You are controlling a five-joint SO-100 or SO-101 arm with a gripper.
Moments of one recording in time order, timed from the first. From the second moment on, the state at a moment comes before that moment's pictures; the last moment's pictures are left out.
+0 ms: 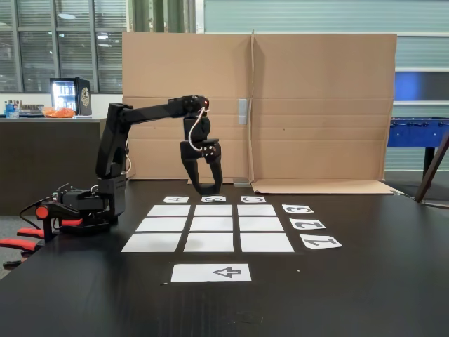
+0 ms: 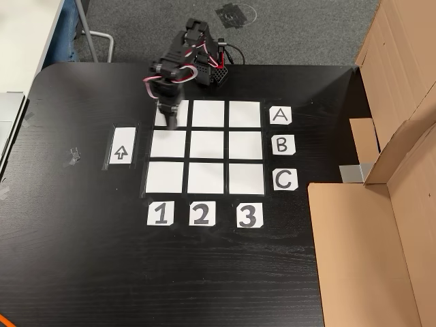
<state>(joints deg) 10.1 76.5 68.2 96.1 -5.2</state>
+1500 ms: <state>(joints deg) -27.5 67.1 80.9 80.2 4.5</state>
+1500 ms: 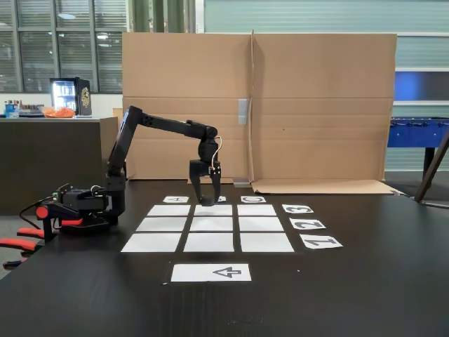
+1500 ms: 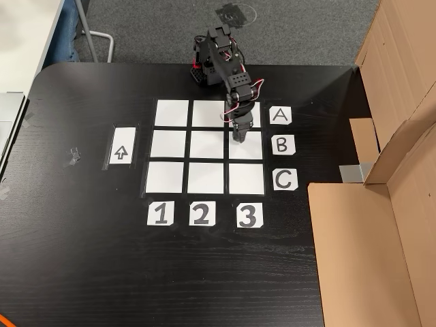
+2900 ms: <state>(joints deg) -30.1 70.7 75.8 86.6 4.0</state>
